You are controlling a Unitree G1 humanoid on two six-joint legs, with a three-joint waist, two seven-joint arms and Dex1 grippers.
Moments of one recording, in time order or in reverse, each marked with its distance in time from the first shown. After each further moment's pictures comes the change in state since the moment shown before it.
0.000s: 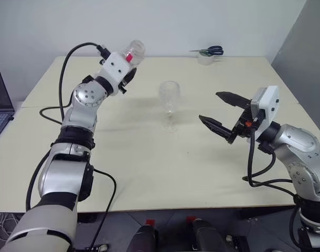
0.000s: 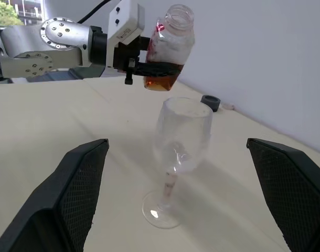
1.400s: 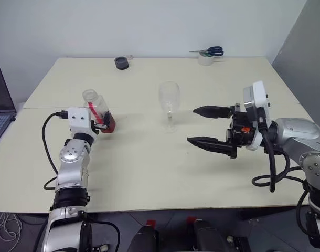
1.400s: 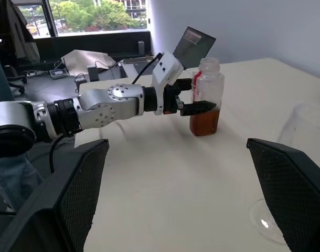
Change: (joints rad) left arm 0.638 -0.135 0.343 -0.451 -0.286 0.281 0.236; right arm -0.172 -0.135 0.014 -0.062 0.334 0.341 0.149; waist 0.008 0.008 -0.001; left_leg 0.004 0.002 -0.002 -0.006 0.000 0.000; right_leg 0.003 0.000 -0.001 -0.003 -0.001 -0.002
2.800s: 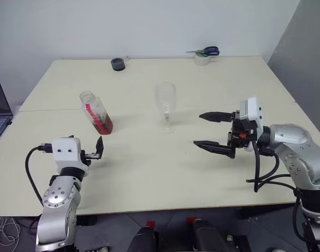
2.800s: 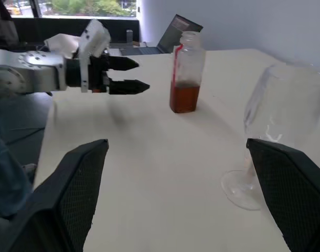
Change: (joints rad) left arm 0.521 -0.076 0.058 -0.738 -0.061 0.324 0.127; right arm 0.054 0.025 0.054 0.163 -0.227 -0.217 0.208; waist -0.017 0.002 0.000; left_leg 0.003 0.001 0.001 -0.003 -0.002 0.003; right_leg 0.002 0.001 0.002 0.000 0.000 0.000
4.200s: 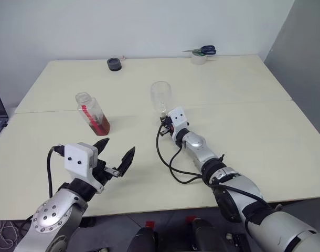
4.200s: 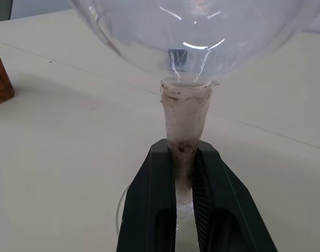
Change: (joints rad) left arm 0.231 0.100 -0.032 -0.581 -0.381 0.331 -0.156; right arm -0.460 0.789 0.070 1.618 -0.700 -0.992 -0.696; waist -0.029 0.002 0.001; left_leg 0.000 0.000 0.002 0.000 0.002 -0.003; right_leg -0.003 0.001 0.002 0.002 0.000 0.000
